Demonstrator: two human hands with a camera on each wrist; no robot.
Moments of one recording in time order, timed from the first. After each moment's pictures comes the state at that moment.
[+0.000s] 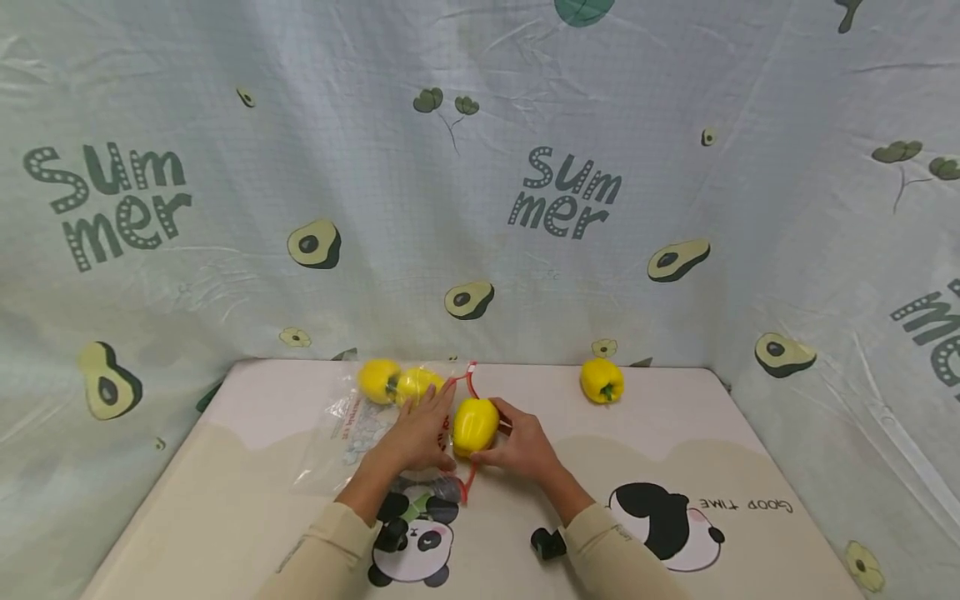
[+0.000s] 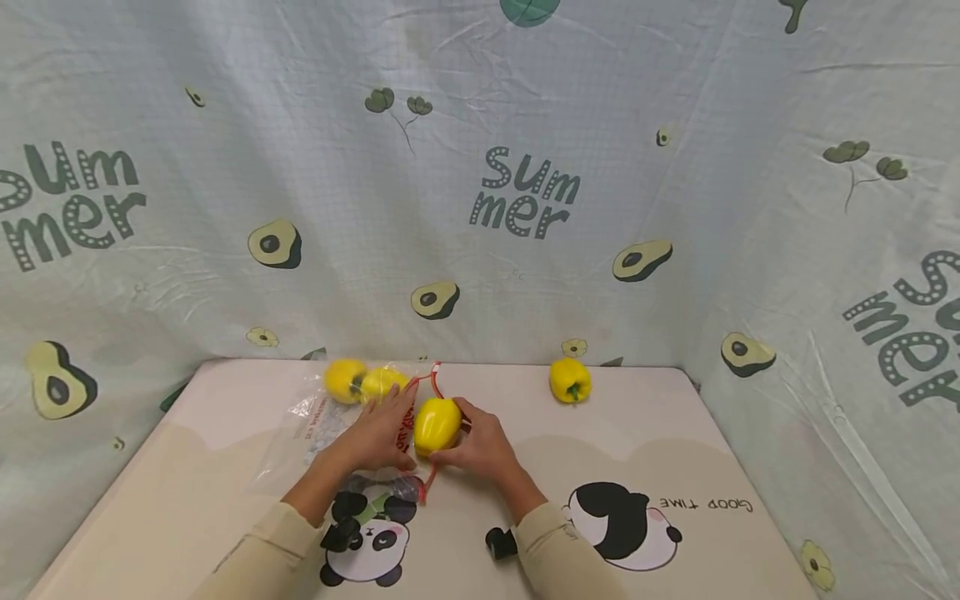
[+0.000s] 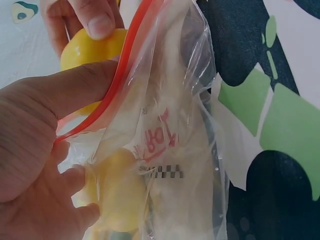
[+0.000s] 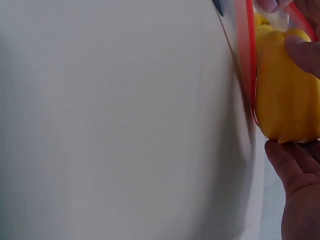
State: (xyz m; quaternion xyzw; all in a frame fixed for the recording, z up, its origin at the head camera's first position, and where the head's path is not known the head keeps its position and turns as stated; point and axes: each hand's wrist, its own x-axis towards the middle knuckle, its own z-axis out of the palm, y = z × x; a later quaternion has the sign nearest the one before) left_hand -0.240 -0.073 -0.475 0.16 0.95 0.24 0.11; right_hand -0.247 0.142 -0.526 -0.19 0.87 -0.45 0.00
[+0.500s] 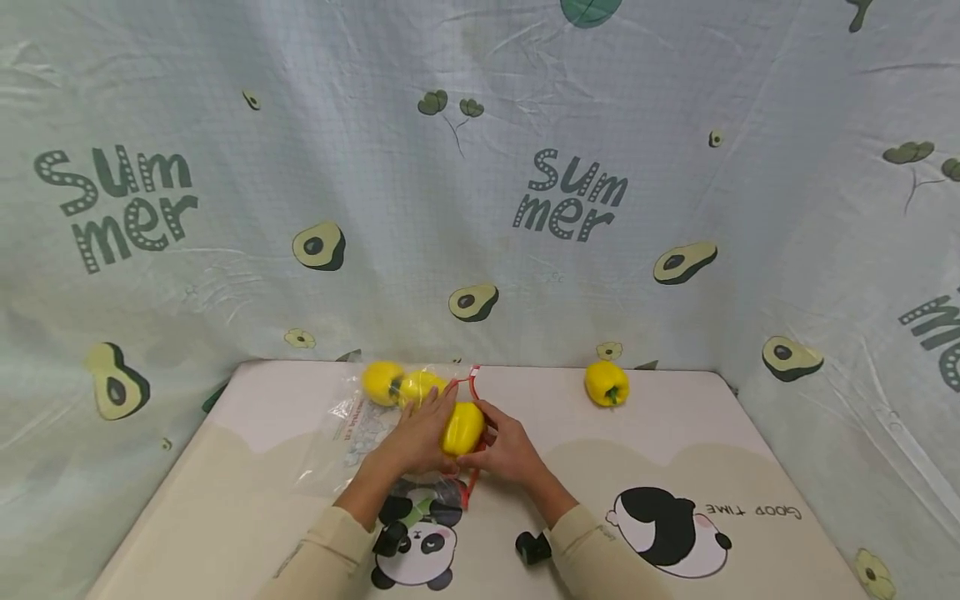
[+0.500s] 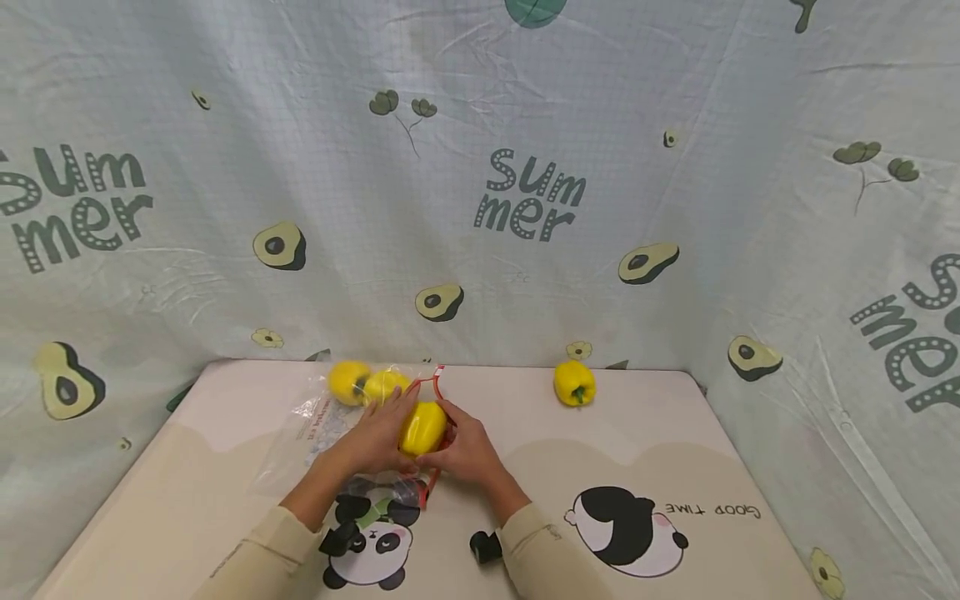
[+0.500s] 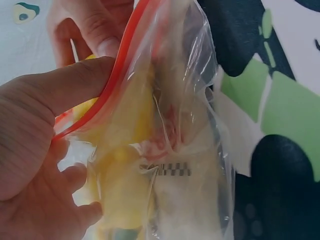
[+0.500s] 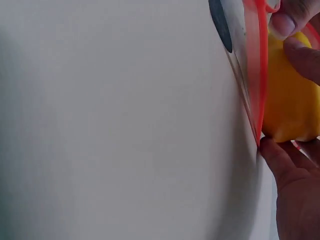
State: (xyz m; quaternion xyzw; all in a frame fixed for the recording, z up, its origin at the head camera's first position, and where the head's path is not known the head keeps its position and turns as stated) left_hand -0.237 -0.080 -0.475 0.18 0.95 0.24 0.09; right_hand -0.249 0.115 -0.532 -0.17 0.84 -0.51 0.07
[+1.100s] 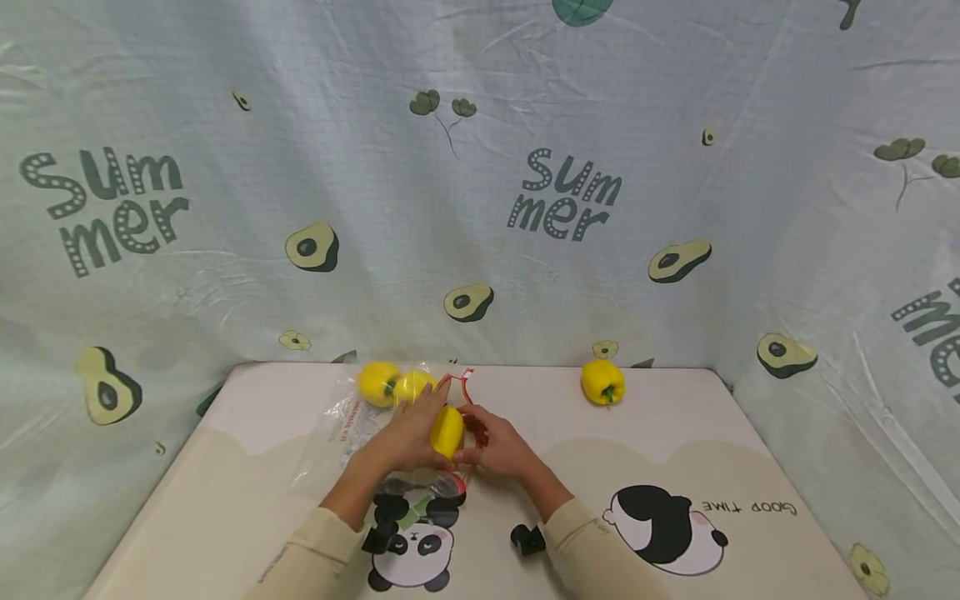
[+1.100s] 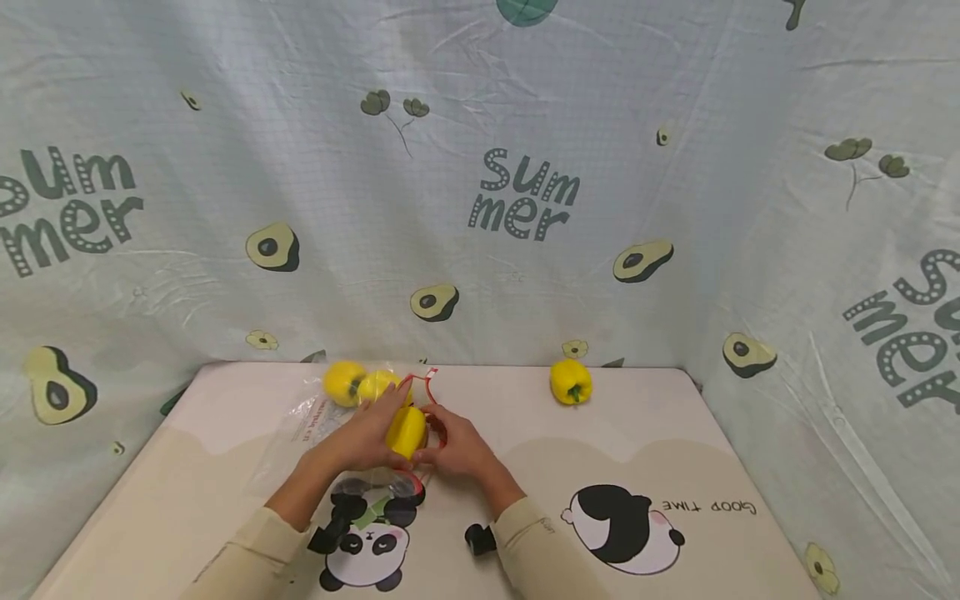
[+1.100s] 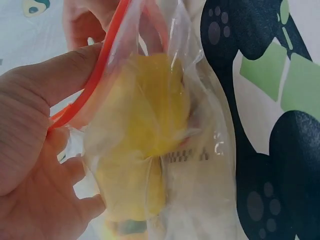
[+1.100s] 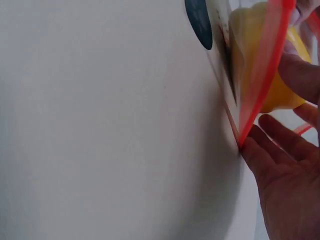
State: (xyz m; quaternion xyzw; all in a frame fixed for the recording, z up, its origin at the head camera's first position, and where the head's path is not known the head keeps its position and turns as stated) left_hand -0.242 -0.088 -0.466 0.18 0.94 0.29 0.11; right_hand -0.257 0.113 -0.523 -0.22 0.87 -0.43 0.09
